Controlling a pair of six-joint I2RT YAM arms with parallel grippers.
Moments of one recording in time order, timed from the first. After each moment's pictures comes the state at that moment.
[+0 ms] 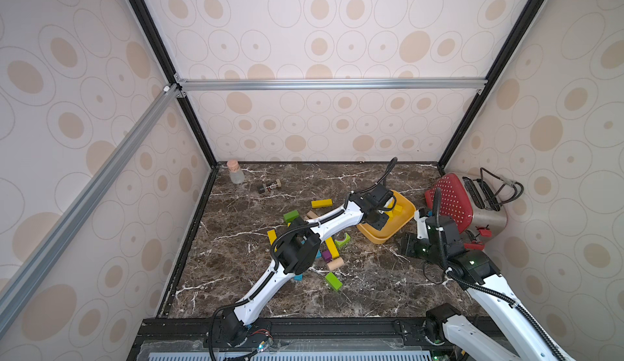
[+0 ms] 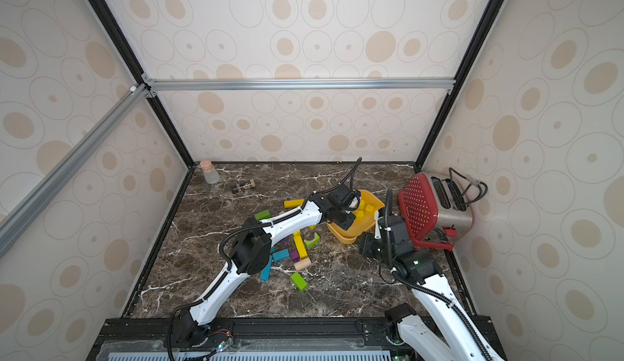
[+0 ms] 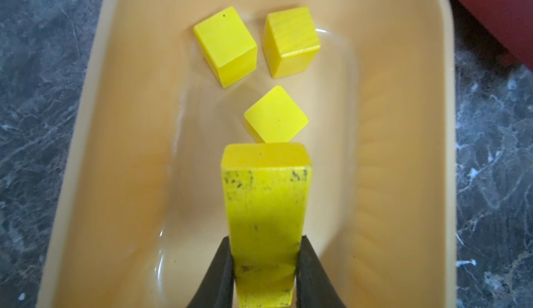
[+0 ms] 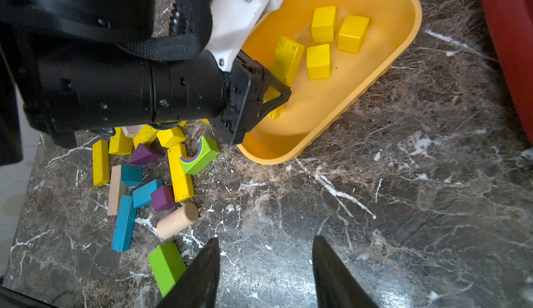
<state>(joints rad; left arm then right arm) -0.90 2.50 2.26 -0.72 0.03 -0.15 0.33 0.76 0.76 -0.78 -0.04 0.50</state>
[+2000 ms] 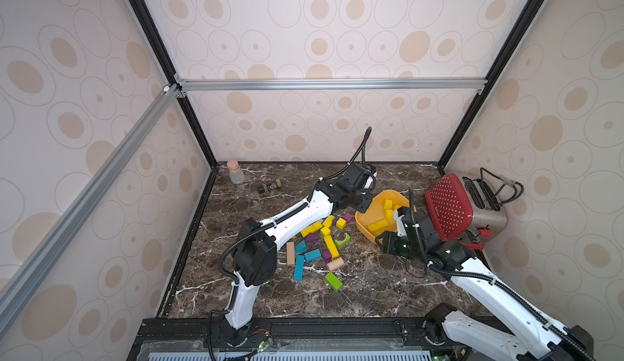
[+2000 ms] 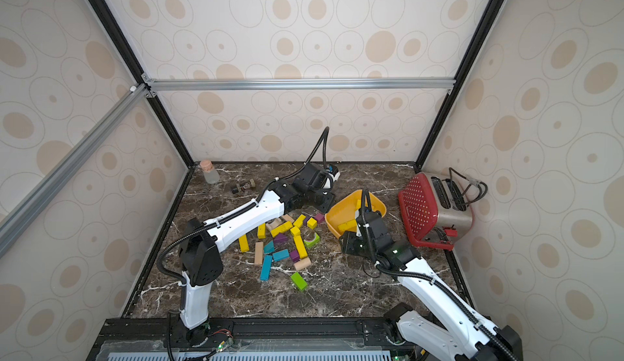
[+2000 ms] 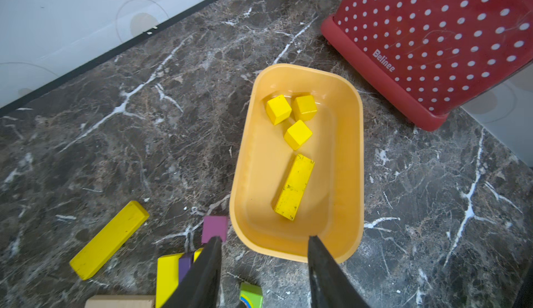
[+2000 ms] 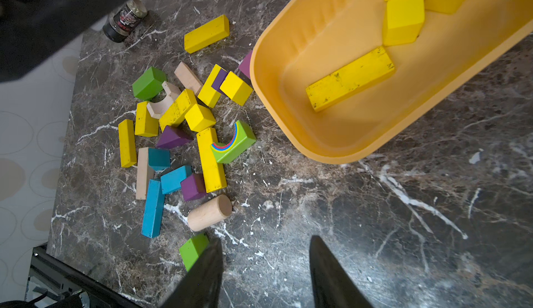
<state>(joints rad) -0.82 1.98 1.85 -0.62 -0.02 -0.13 0.52 0.96 0.76 -0.62 -0.05 0.63</state>
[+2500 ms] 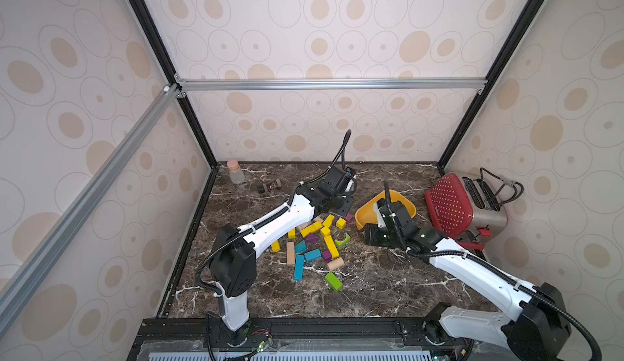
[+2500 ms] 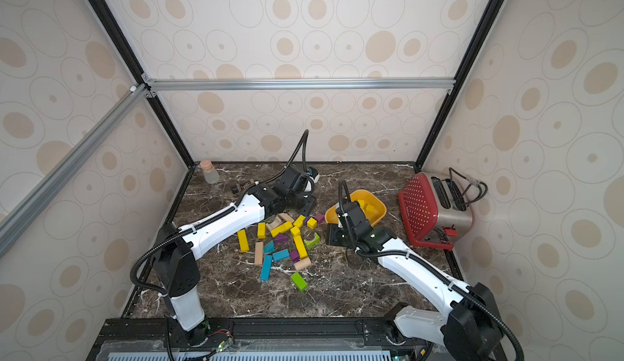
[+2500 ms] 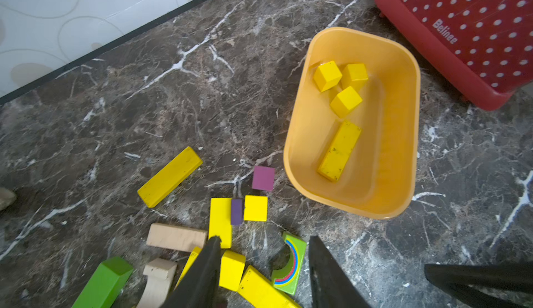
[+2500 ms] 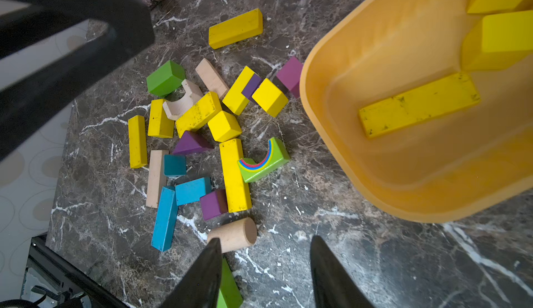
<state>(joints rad) -0.75 1.80 1.61 -0.62 -0.08 -0.13 0.61 1.21 0.88 -0.50 -0.04 0.62</state>
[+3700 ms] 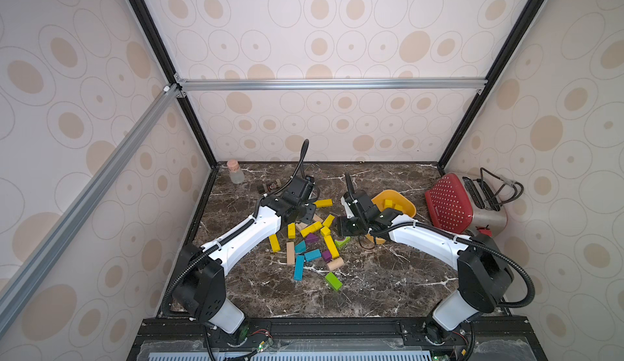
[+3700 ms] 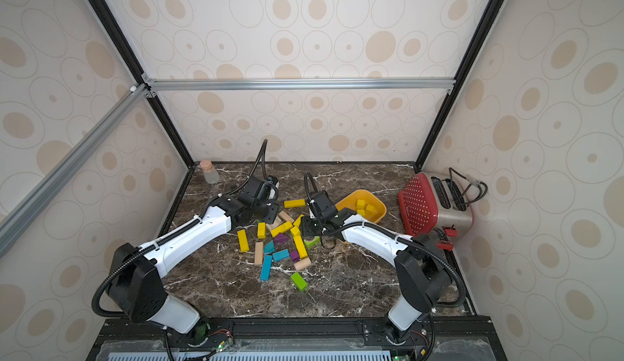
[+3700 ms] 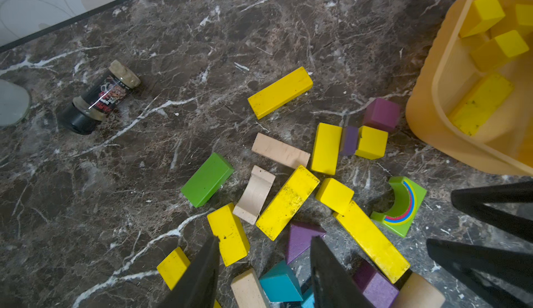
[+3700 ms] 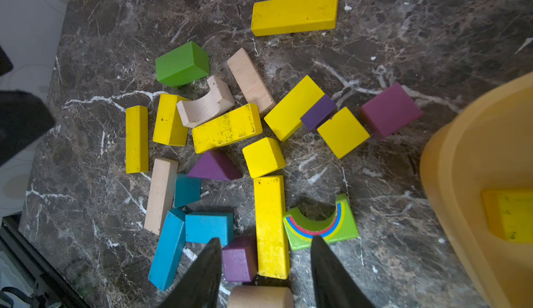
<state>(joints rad) -0.57 1.53 1.24 -0.62 -0.18 -0.13 0.70 1.63 1.14 -0.43 -0.08 0.53</state>
